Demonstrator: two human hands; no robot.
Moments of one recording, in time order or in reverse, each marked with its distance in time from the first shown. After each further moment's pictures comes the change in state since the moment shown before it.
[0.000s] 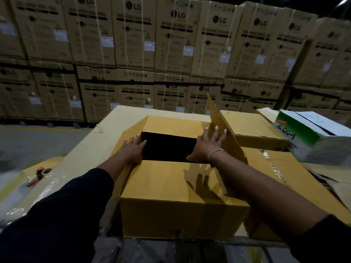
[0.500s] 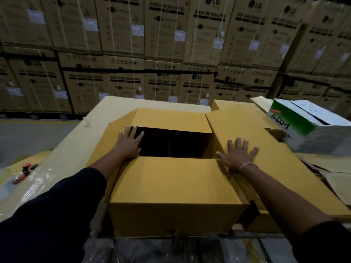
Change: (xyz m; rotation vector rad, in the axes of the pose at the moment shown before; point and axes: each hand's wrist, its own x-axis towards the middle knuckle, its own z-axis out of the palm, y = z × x) left_hand 0.038 0.013 0.012 -0.016 0.103 0.028; right_hand 0.036 0.131 0.091 0.117 0.018 0.293
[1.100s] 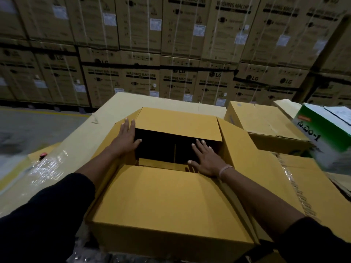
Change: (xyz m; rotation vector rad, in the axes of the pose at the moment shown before) left_hand 0.034 -0.012 -0.003 -0.523 0.072 -0.157; right_hand 0.094 -0.085 0.047 0.049 -0.025 -0.717
